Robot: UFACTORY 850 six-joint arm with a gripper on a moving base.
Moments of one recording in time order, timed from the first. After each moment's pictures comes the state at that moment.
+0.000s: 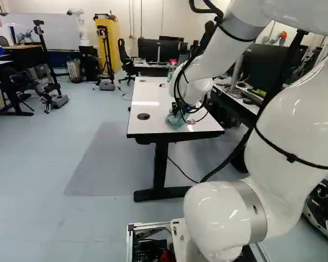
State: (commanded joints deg) arm -0.7 1.6 -36.5 2.6 3.7 0.0
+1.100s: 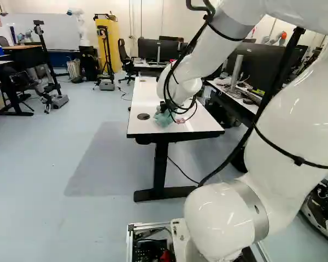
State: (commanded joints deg) arm 8.0 1.3 -36.7 1.7 7.2 0.0
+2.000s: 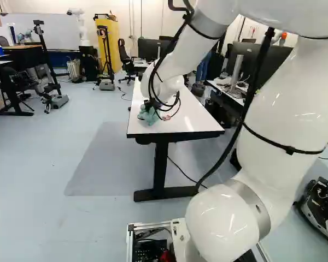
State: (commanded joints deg) arm 16.3 -4.7 -43.1 1.1 7.2 0.0
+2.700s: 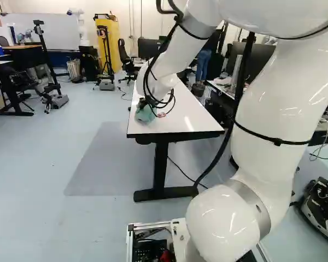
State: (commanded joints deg) arm 17.0 -8.2 -46.8 1.1 7.2 0.0
